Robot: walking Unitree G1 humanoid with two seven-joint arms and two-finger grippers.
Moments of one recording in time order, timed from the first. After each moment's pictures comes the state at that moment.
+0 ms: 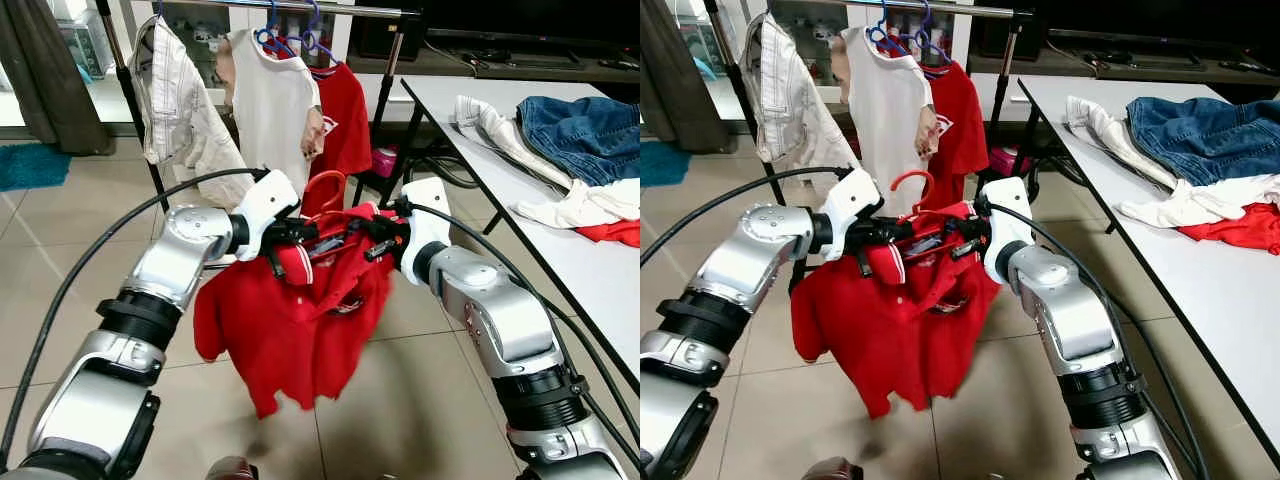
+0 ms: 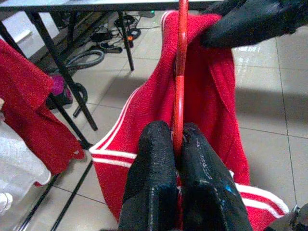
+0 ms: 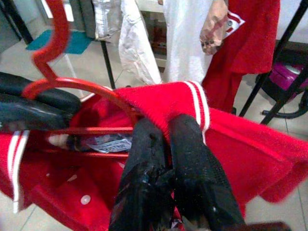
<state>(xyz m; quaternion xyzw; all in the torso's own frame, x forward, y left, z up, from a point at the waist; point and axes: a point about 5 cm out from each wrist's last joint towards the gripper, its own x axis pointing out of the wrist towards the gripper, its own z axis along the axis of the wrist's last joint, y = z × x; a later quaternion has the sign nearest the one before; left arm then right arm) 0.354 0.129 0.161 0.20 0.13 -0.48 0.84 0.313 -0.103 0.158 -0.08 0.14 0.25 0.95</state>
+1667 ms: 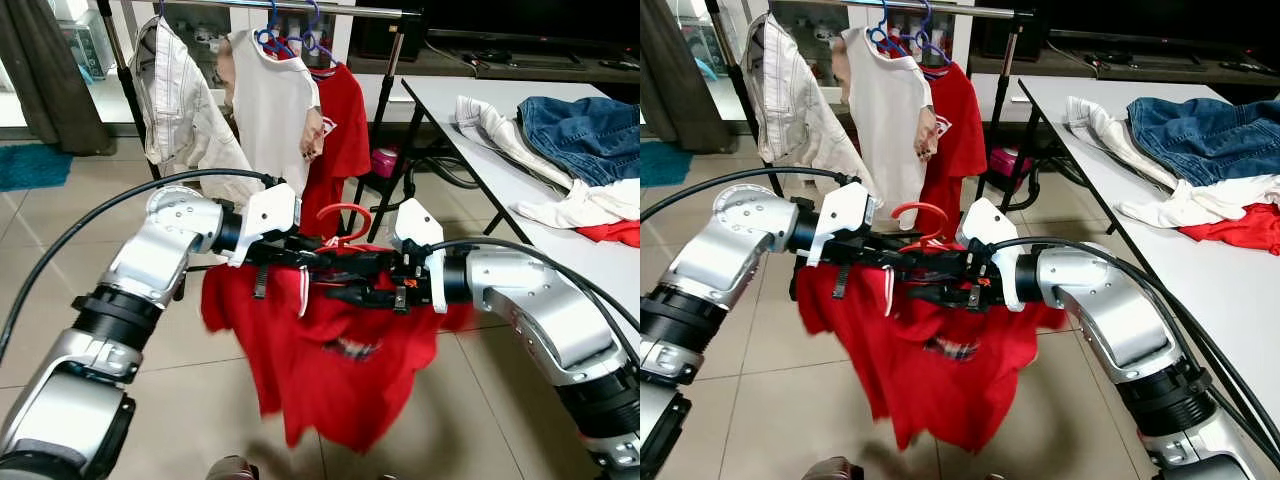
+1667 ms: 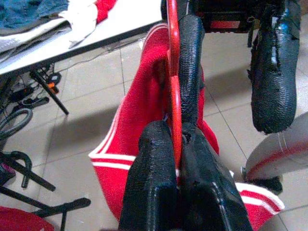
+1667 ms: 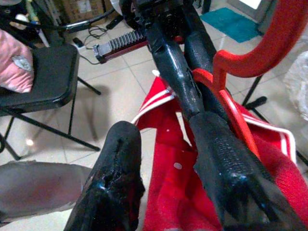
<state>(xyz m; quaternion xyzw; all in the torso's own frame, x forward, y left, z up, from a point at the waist) 0.325 0.128 0.191 0.26 0.06 -0.67 0.69 0.275 -0.106 0.179 -0.16 0.09 0.61 0.77</state>
